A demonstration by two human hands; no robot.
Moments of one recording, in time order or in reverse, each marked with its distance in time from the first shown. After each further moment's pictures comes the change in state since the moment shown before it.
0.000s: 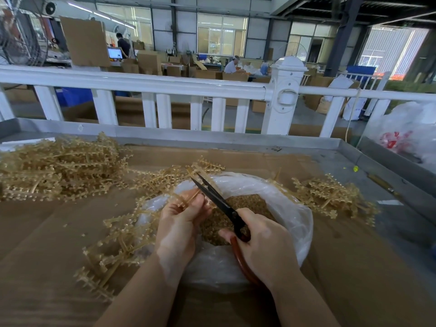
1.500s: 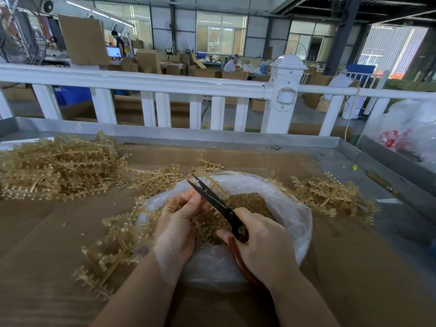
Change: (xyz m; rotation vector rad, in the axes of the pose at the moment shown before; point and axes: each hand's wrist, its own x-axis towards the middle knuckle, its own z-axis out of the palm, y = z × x) left_hand 0.003 0.000 -0.003 0.007 -0.008 -0.052; right_hand -0.001 0.001 0.001 -0.004 -0.033 -0.016
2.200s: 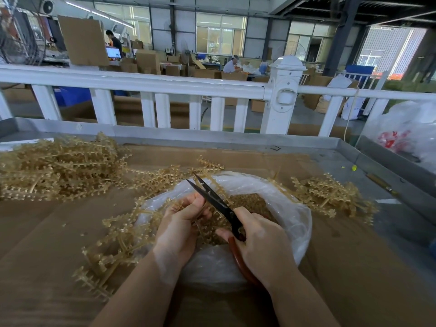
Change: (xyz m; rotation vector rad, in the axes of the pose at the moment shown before) left_hand -0.004 0.003 0.004 0.097 -0.026 -0.051; right_hand 0.003 -0.003 0.001 -0.009 -0.016 -0.027
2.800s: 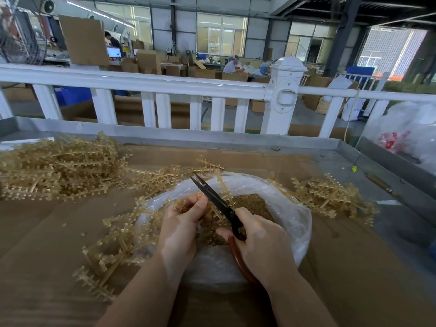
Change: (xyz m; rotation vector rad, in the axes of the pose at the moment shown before) left_hand -0.006 -0.001 0.007 0.051 0.084 0.041; right_hand 0.000 -0.002 0.000 -0.002 0.027 0.001
